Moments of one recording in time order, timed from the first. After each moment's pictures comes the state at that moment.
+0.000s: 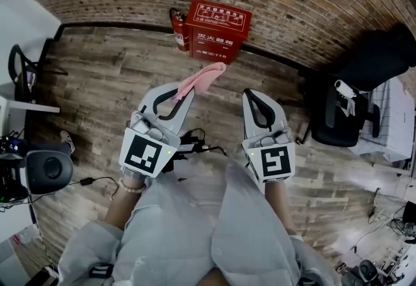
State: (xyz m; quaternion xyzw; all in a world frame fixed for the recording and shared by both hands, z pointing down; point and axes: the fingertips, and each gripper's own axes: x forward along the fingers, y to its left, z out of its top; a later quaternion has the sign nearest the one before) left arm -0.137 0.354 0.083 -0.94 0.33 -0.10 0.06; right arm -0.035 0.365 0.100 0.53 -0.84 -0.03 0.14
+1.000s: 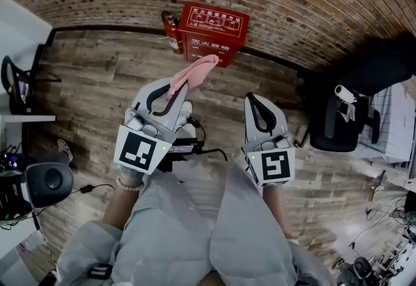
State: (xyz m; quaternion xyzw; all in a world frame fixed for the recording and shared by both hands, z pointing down) left arm -0.126 0.252 0.107 -0.94 0.34 -0.10 0.03; right arm -0.005 0.286 0.132 0.55 -0.82 0.00 0.15
